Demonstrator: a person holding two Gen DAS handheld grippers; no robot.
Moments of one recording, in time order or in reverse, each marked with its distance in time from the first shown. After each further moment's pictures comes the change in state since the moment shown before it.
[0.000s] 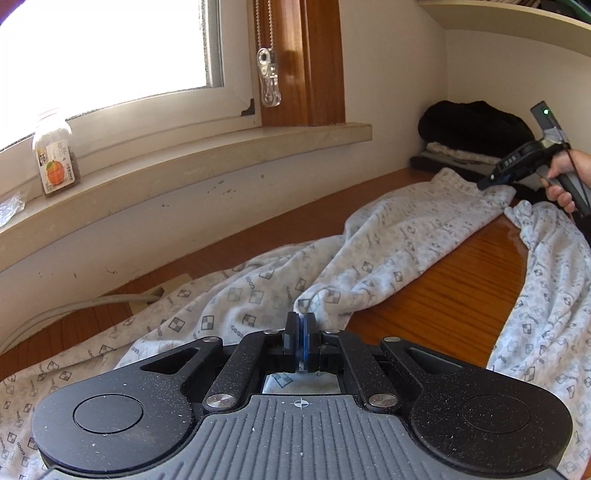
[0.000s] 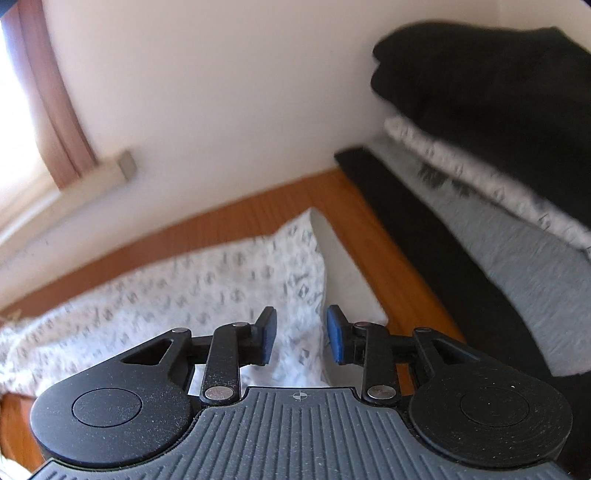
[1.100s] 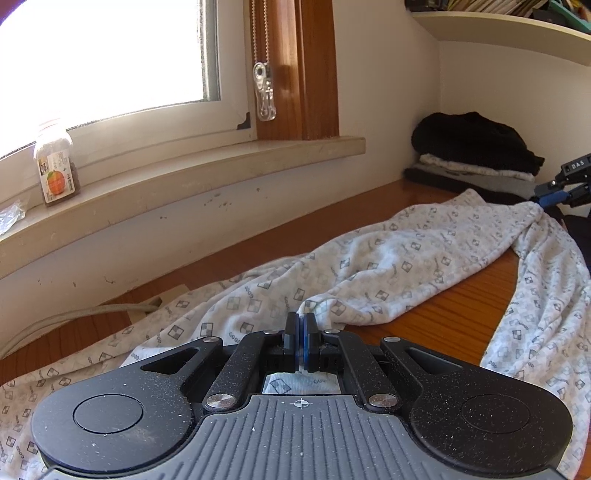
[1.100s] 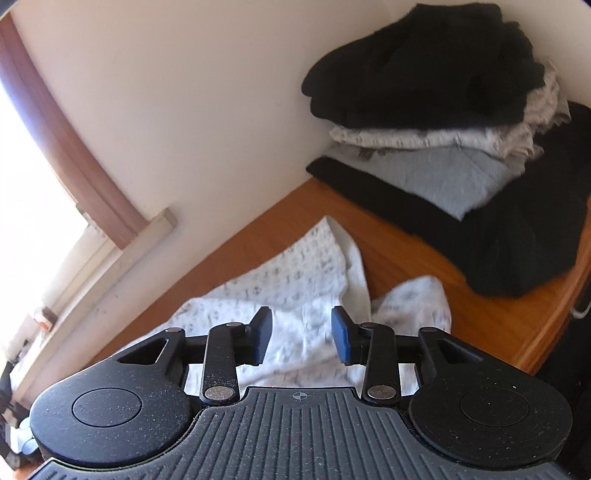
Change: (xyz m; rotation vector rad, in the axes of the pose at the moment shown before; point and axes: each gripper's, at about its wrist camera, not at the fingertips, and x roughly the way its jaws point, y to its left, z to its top) left arm -0.006 0.000 -0.001 0.006 -0.050 -0.025; right arm -0.121 -0.033 -0.091 0.353 -0.131 0.111
